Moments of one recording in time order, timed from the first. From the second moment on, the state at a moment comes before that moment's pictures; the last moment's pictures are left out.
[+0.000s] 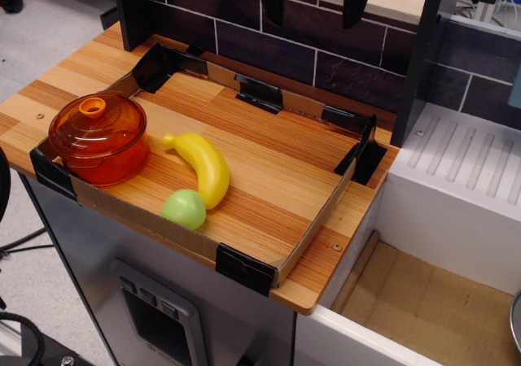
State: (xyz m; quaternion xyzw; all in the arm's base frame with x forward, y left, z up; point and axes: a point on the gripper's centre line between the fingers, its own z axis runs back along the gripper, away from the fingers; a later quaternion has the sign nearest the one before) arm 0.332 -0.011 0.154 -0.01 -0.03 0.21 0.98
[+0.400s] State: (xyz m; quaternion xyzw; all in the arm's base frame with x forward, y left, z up) arm 0.329 -0.012 0.143 0.00 -0.01 0.20 0.98
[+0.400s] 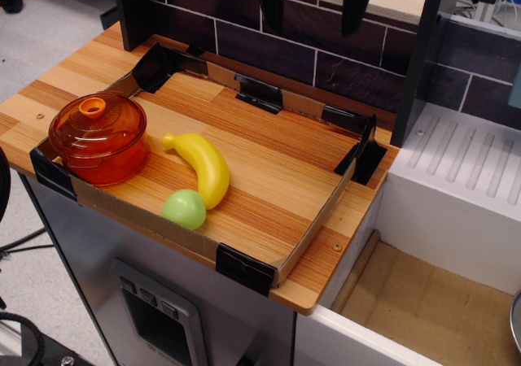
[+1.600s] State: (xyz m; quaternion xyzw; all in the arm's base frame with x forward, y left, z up) arm 0.249 0.112 0.112 0.03 -0.05 0.06 1.00
